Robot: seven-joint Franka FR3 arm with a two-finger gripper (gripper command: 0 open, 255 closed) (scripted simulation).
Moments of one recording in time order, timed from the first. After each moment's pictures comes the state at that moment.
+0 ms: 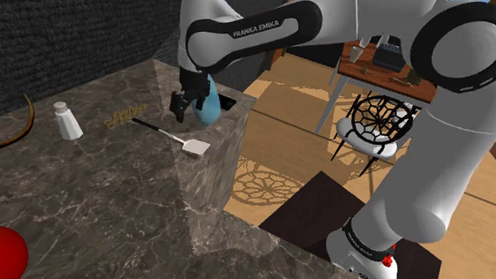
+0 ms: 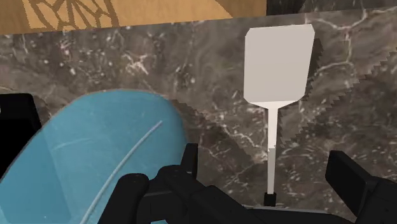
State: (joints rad) arm 0.19 0.21 0.18 -1.86 -0.02 2.13 0.05
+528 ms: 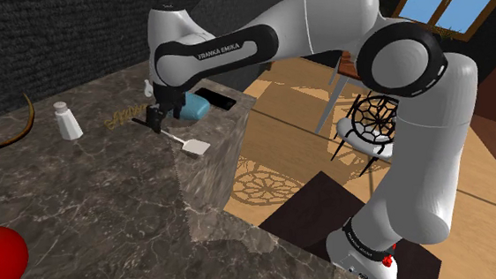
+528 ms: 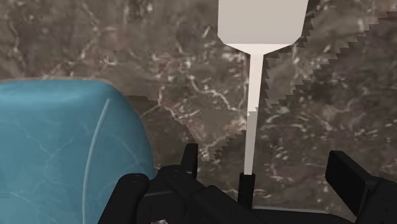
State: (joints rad) arm 0.25 0.45 0.19 -1.64 -0.10 2.14 0.08
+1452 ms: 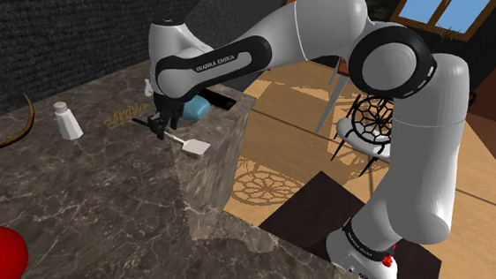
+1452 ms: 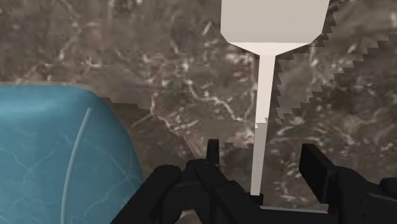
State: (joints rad) arm 0.25 0.48 0.18 -1.66 -0.11 2.20 0.08
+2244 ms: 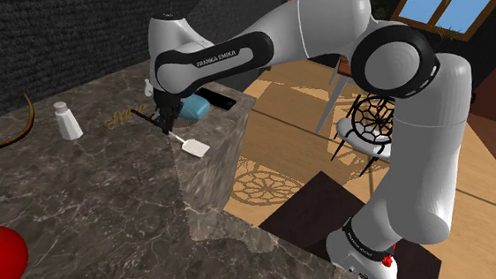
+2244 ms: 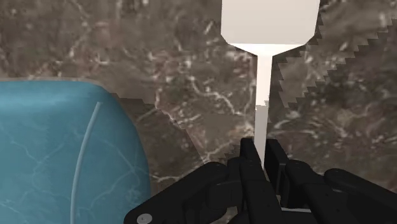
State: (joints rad) arm 0.25 0.47 0.19 -1.65 -0.10 2.18 0.08
